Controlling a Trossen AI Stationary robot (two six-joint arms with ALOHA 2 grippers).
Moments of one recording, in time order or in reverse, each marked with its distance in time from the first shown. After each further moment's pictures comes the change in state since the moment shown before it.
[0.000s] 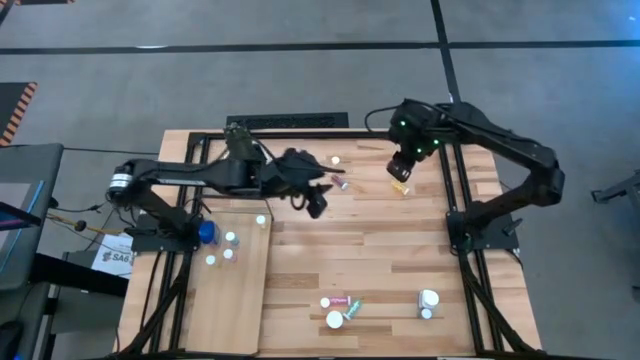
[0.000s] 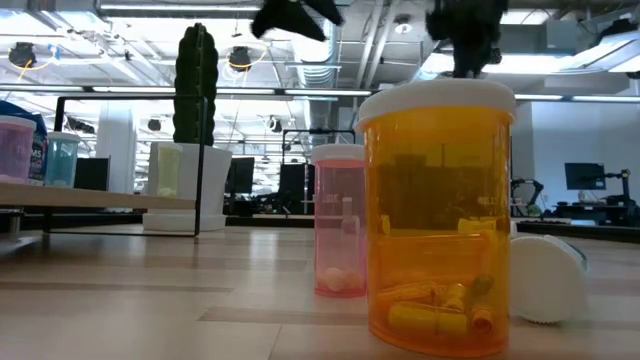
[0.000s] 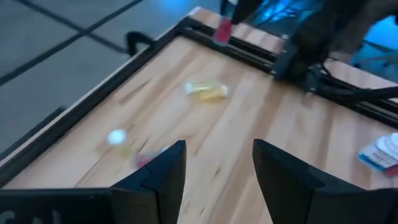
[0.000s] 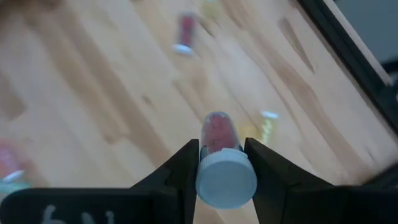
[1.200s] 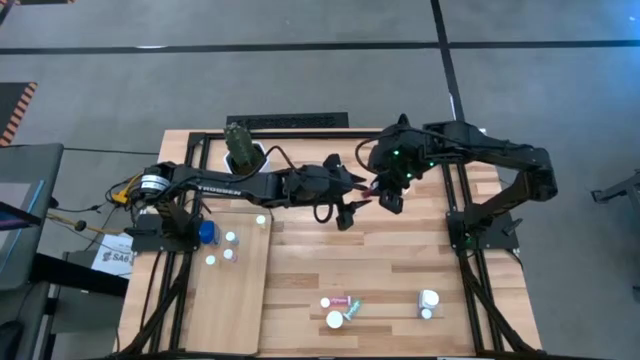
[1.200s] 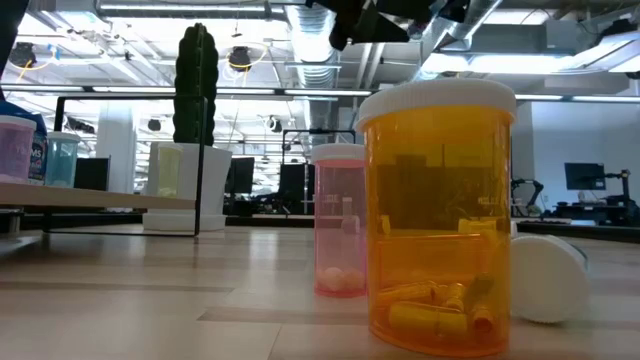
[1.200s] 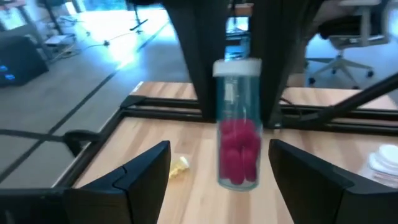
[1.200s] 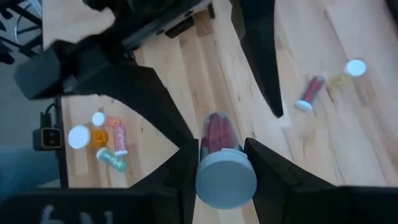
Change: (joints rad) left arm -0.001 0.238 0.001 0.541 0.133 0.385; right arm 0.349 0.066 0.175 0.100 -0.110 0.040
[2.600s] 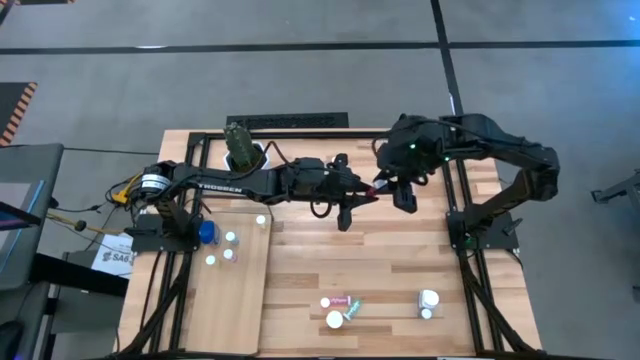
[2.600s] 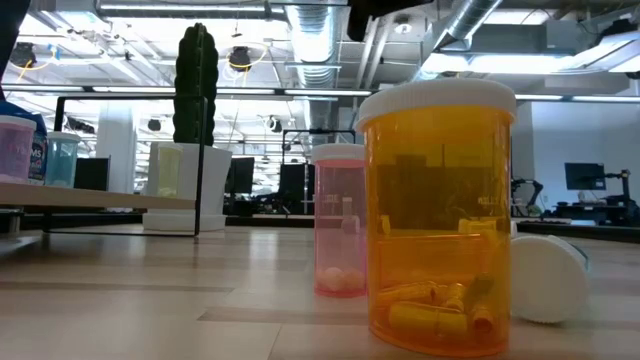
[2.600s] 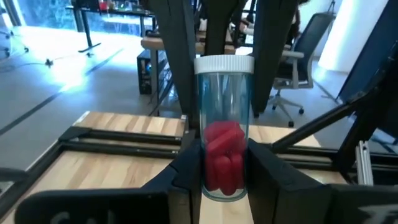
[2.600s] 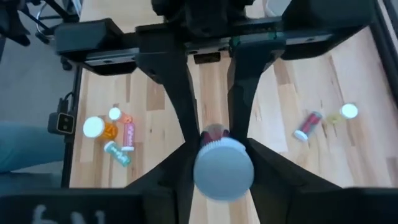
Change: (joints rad) left arm 0.018 0.002 0.000 0.149 0.226 -0.087; right arm 0.026 0.002 0.154 -0.067 0.000 -0.146
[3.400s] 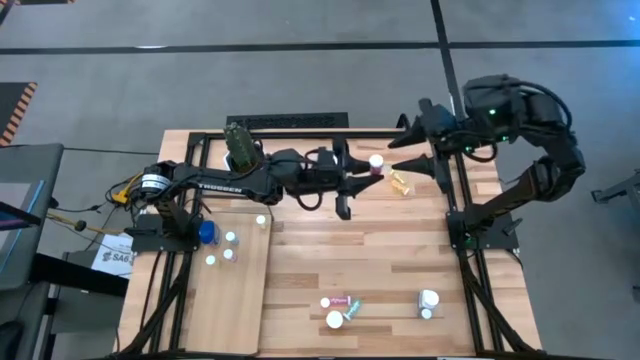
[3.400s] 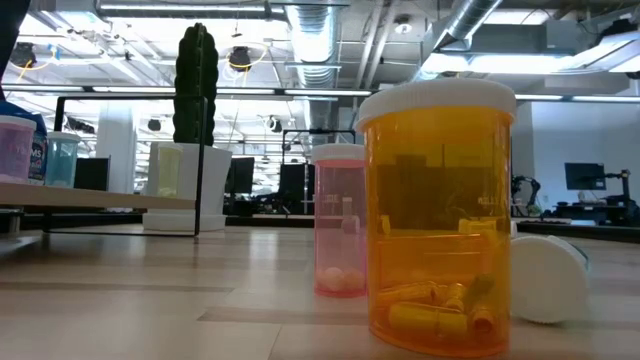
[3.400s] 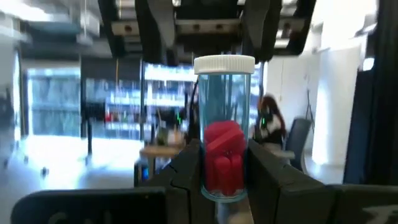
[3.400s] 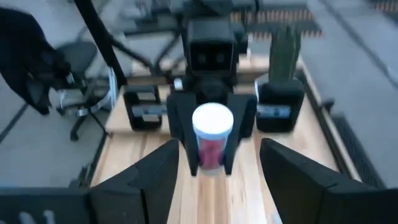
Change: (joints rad) left arm 0.002 0.000 -0.001 0.494 0.004 0.046; right arm 0.012 -0.048 0.325 0.058 0.002 -0.061
